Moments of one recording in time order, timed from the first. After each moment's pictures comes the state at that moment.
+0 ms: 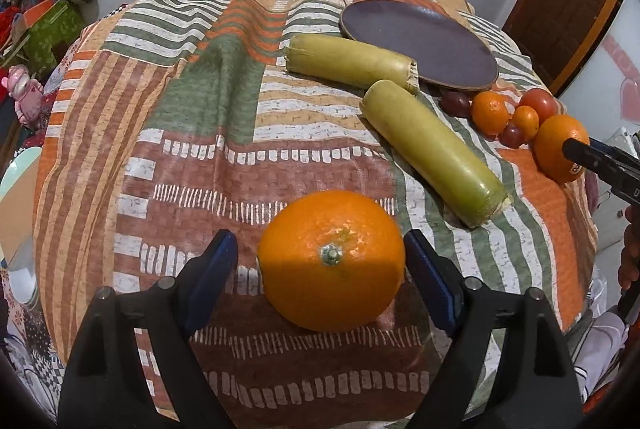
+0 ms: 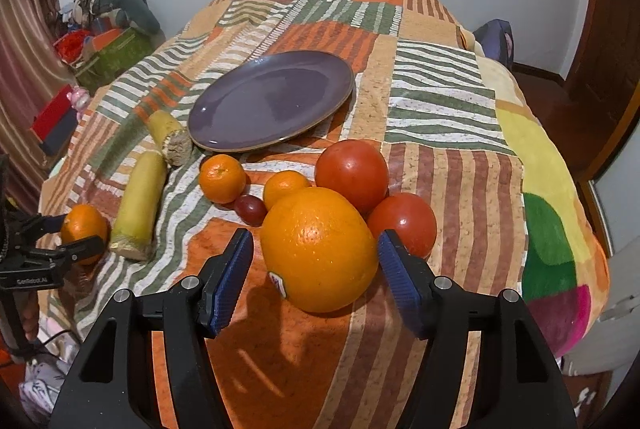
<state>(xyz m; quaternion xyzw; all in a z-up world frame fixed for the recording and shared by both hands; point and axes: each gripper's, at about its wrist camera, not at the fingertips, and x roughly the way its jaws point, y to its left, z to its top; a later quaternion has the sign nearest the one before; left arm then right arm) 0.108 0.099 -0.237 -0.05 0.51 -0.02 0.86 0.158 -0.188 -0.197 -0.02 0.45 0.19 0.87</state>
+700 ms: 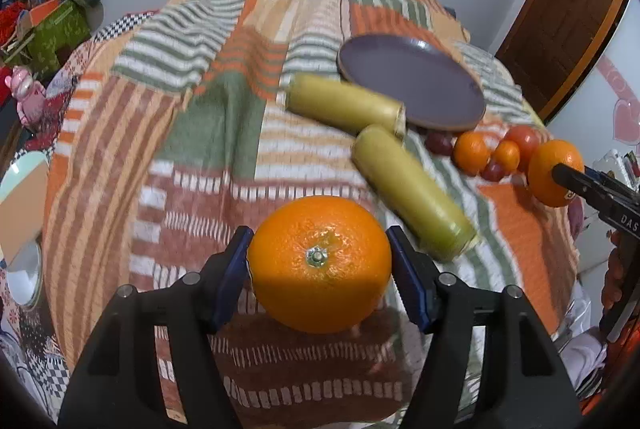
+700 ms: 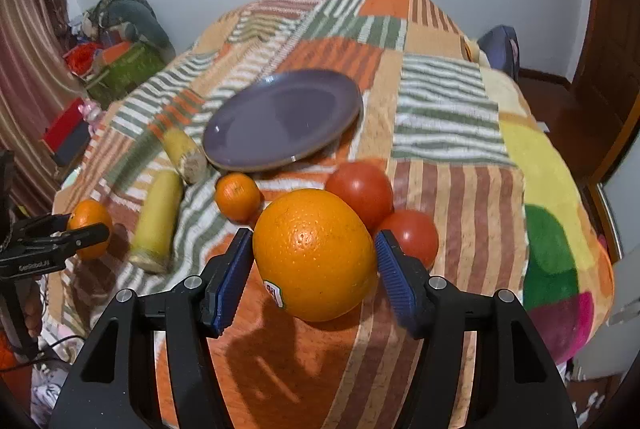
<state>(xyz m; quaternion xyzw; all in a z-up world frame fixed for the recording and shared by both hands) 0.111 0.102 -0.206 -0.07 0.48 -0.02 0.88 0.153 -0.193 -0.179 0.00 0.42 0.21 0.88</state>
